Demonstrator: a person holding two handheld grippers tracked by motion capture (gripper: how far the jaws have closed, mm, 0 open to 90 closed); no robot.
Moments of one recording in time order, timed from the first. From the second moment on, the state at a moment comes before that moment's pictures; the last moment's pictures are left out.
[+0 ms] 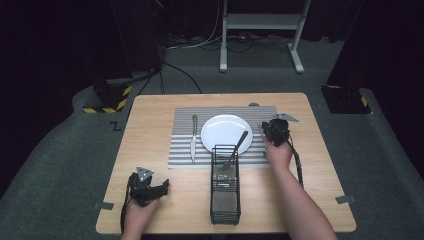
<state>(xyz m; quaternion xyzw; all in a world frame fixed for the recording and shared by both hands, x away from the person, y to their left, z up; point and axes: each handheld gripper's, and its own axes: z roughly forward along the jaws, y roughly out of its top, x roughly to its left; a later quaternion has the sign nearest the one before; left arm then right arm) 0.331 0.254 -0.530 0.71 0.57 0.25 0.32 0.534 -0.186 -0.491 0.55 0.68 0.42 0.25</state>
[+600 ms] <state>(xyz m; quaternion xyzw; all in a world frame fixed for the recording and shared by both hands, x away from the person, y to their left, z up) 0.330 0.253 -0.530 0.71 0.57 0.25 0.32 0.466 -0.217 -0.514 0.56 0.71 0.34 0.25</state>
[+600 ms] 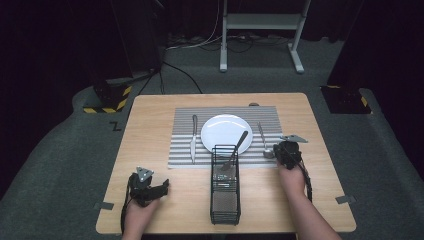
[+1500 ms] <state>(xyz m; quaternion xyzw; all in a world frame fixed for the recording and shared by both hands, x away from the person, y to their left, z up) 0.330 0.253 -0.530 0.71 0.57 0.25 0.32 0.434 -0.213 -0.501 0.53 0.70 0.40 0.26</state>
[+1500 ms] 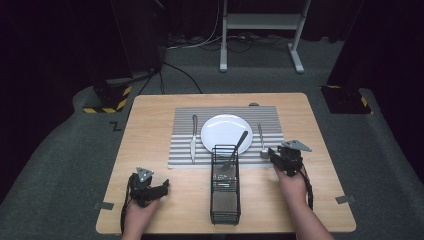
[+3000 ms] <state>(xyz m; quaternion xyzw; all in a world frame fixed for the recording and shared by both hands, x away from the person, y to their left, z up) 0.329 0.252 -0.530 0.72 0.57 0.25 0.31 0.389 -0.125 -0.425 0.42 0.64 0.60 0.23</state>
